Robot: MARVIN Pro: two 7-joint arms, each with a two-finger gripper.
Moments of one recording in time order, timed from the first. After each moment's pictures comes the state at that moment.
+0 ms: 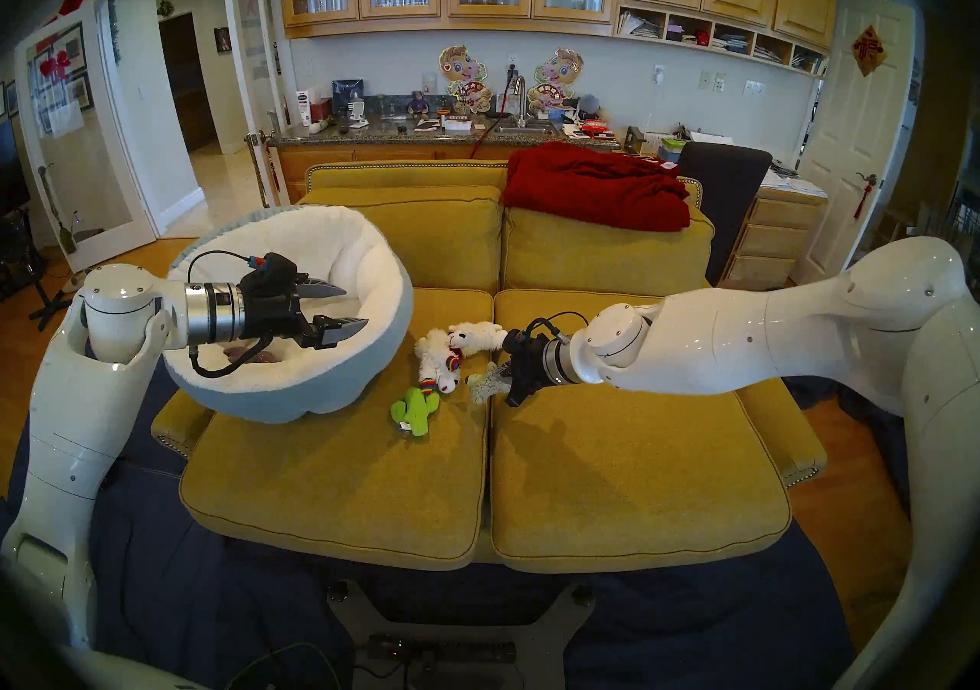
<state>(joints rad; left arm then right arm) 1.39 -0.91 -1.63 -1.77 -0.26 0.56 -0.99 -0.01 -0.90 -0.74 -1.38 1.27 -0.02 0.17</state>
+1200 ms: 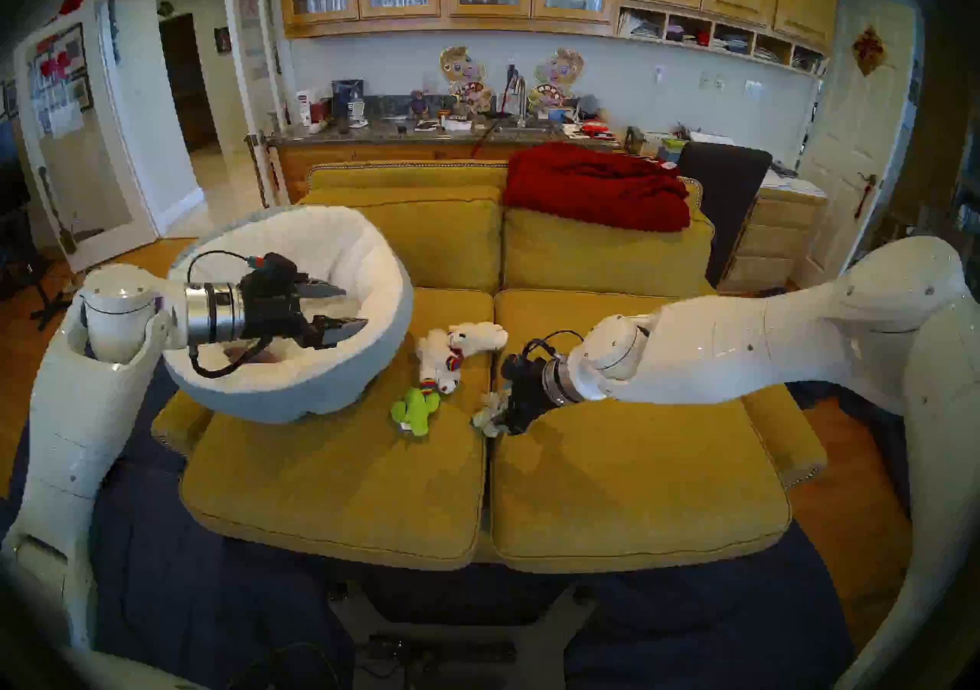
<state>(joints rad) 1.39 -0.91 -1.63 -1.77 -0.26 0.56 -0.99 -0.03 -0.93 -0.77 -1.38 1.24 0.03 0.24</state>
